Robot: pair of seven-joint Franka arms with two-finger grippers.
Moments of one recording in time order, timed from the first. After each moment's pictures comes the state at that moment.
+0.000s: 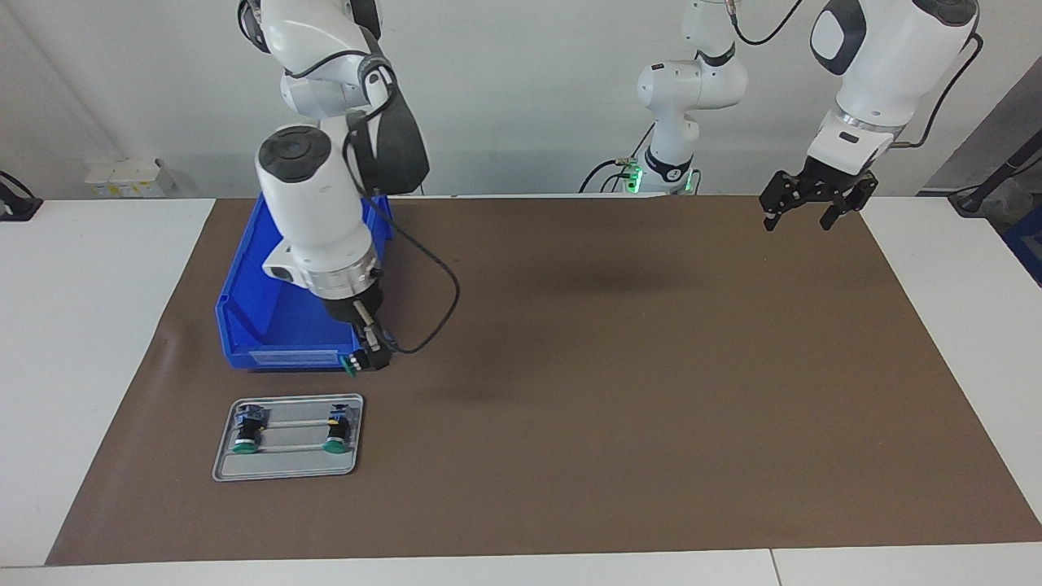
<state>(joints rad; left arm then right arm) -0.03 -0.14 -0.01 -1.84 -0.01 1.73 0.02 0.40 0.43 -0.12 -1.31 0.03 1.84 1.53</state>
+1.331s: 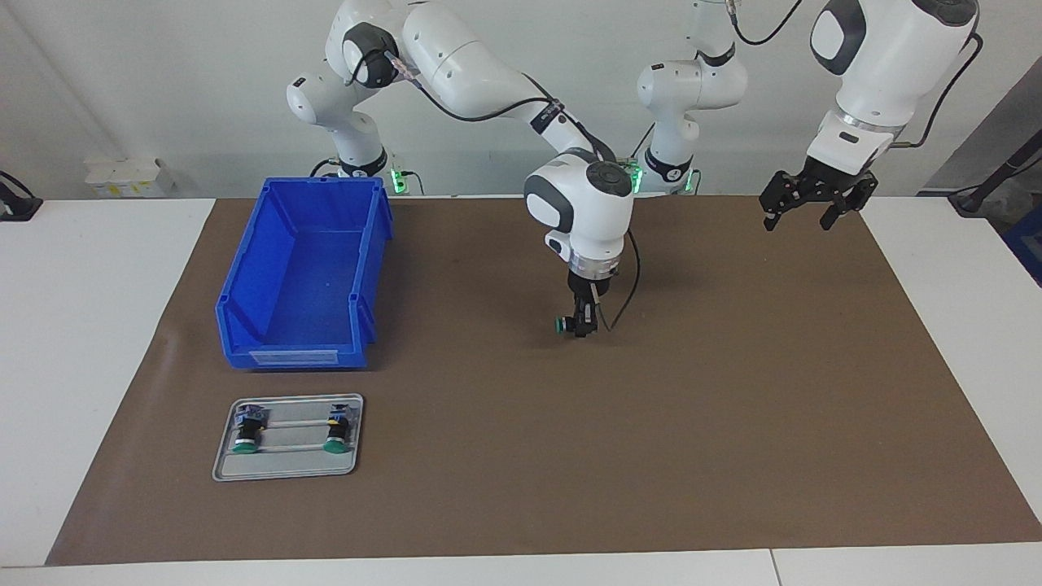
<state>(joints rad) -0.03 -0.14 -0.01 -1.84 -0.01 1.73 0.02 0.86 0.68 -0.11 -1.39 -0.04 2.14 2.44</state>
